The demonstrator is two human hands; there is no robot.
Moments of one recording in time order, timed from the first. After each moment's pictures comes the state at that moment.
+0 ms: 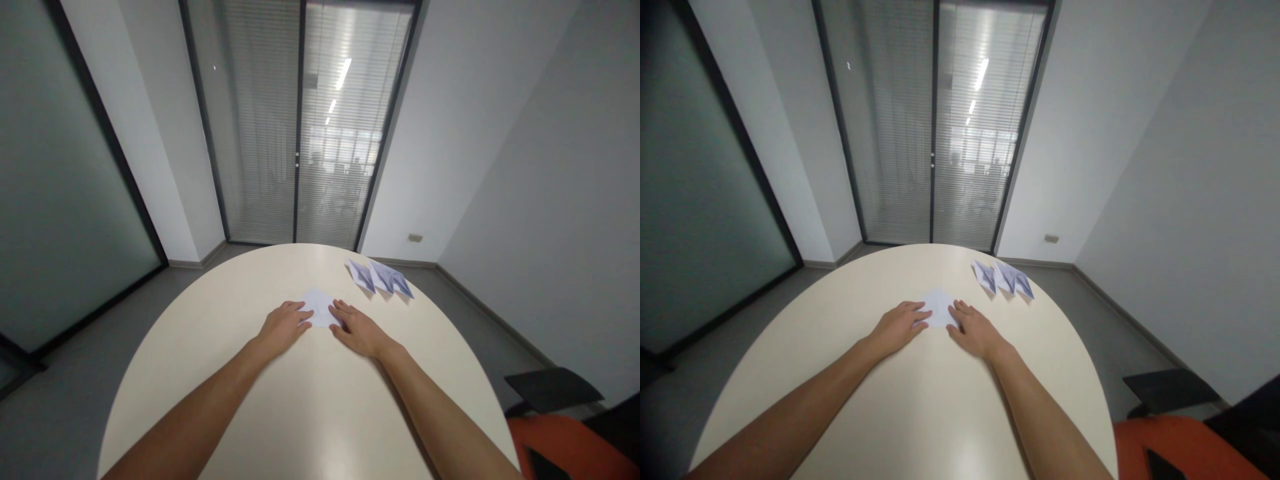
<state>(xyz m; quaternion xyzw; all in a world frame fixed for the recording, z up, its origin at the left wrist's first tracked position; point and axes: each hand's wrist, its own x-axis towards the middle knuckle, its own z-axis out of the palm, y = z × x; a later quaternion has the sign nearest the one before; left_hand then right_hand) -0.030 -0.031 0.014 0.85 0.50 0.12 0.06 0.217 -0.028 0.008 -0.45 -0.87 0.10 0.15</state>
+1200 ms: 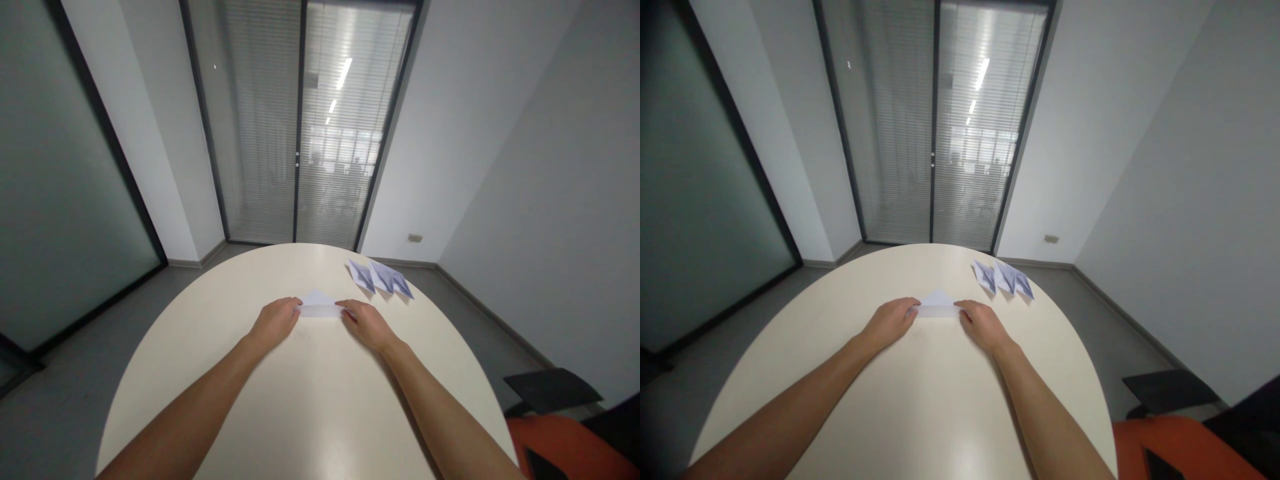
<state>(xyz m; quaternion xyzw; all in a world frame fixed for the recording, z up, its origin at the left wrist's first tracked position) -0.043 -0.024 0.014 0.82 0.54 0.18 0.06 0.228 -0.017 0.010 -0.48 -0.84 0.10 0.24</state>
